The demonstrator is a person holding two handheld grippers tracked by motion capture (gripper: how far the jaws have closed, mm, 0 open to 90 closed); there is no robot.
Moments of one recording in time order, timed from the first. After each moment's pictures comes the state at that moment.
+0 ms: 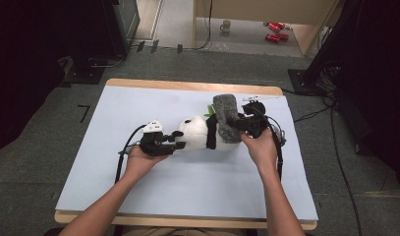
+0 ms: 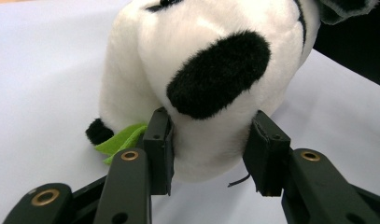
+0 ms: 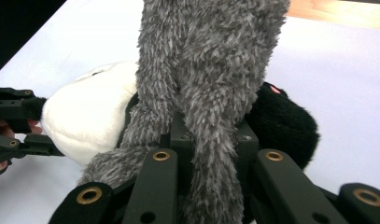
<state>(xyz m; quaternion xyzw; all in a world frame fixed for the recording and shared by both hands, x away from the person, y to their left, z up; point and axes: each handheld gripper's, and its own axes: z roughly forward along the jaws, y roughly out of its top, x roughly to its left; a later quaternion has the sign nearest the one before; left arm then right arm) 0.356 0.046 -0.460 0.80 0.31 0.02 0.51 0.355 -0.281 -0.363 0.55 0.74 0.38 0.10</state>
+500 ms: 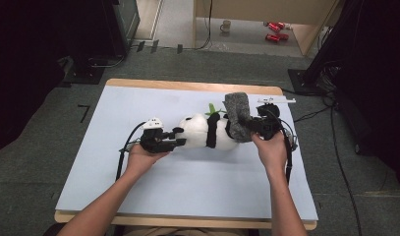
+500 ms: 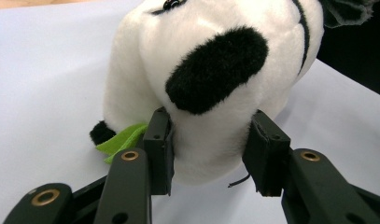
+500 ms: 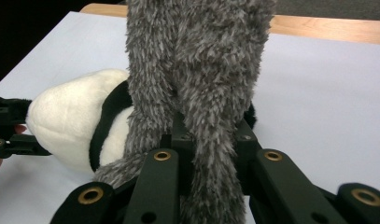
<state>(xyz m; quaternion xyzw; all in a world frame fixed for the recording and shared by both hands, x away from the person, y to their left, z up) 0.364 0.046 -0.459 0.79 0.32 0.02 0.52 0.344 -0.312 -0.363 0.57 0.70 0.41 0.13</state>
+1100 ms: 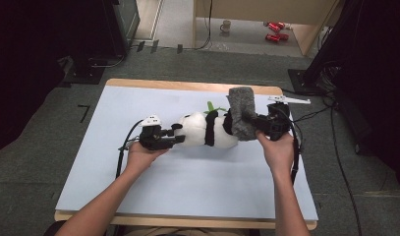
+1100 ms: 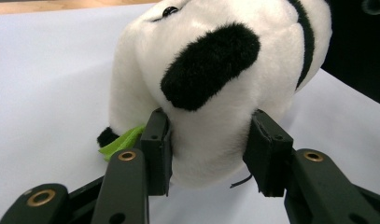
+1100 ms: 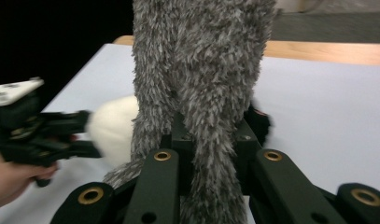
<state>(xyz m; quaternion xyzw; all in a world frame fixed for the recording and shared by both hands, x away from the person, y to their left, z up) 0.371 0.049 -0.458 0.78 0.33 0.02 0.53 0.324 -0.313 -0.334 0.55 0.69 0.47 0.11</state>
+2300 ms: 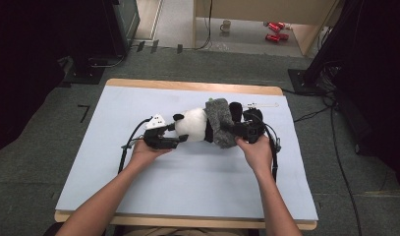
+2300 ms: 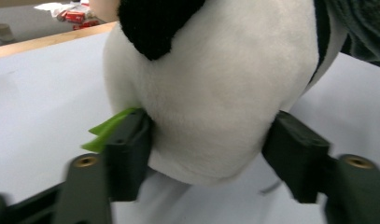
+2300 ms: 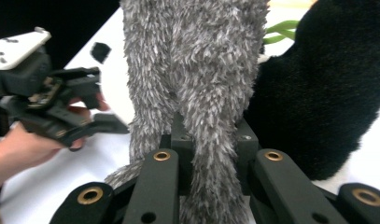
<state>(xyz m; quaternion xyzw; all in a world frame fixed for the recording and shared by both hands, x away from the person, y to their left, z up) 0.387 0.043 -0.476 0.79 0.29 0.07 0.54 0.351 -0.278 -0.387 0.53 0.72 0.45 0.04</state>
